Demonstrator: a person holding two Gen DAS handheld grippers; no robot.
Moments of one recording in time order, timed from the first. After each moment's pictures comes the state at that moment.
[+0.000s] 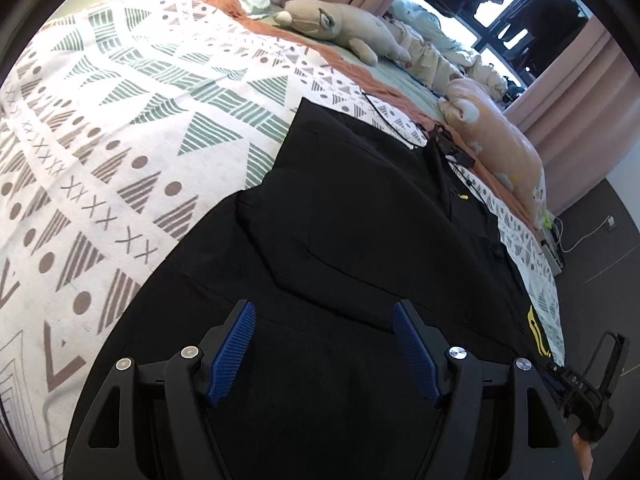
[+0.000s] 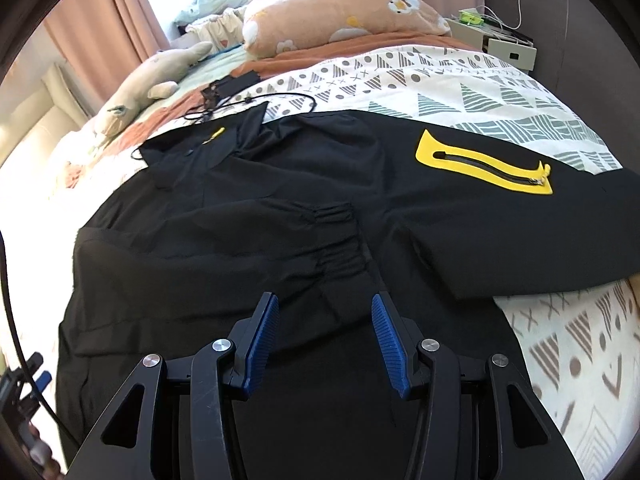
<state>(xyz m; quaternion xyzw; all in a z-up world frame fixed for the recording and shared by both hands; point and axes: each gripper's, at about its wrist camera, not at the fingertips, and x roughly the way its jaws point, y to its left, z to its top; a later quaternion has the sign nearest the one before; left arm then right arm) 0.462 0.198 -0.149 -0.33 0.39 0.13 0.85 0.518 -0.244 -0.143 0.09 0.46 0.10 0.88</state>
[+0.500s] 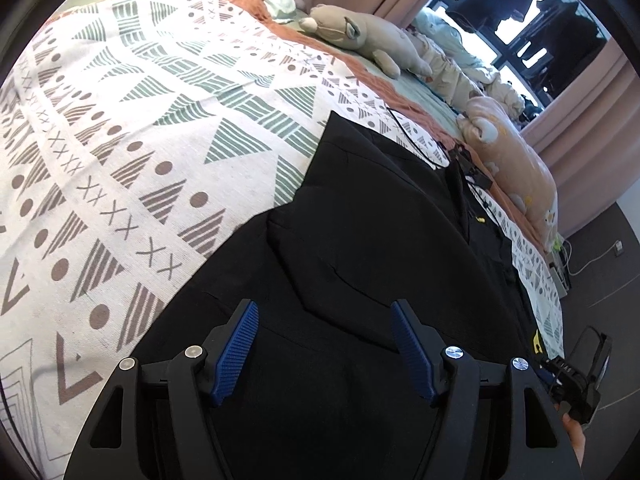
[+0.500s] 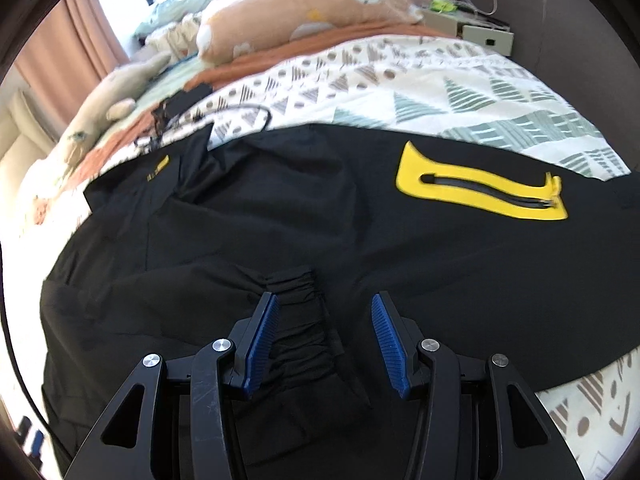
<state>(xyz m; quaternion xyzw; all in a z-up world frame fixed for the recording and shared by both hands) 0.455 0.223 -0.148 -0.35 0.38 0.16 0.84 0.585 -0.248 -0.167 0.09 0.47 0.06 0.87</state>
